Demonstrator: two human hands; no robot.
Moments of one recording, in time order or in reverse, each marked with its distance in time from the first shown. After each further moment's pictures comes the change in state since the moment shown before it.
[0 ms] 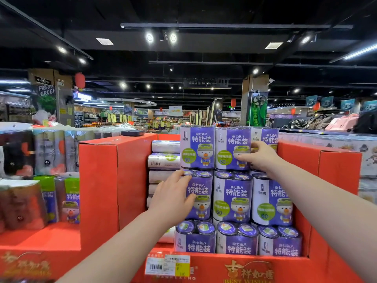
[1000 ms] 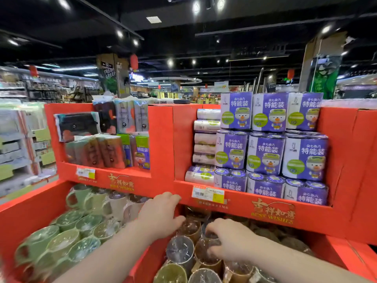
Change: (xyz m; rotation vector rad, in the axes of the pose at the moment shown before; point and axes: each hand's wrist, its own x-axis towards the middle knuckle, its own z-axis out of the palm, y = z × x) left_hand -0.193 -0.039 0.001 0.286 -0.289 -0.291; right_hand -0.266 0.067 0.114 -0.873 -0.881 -0.490
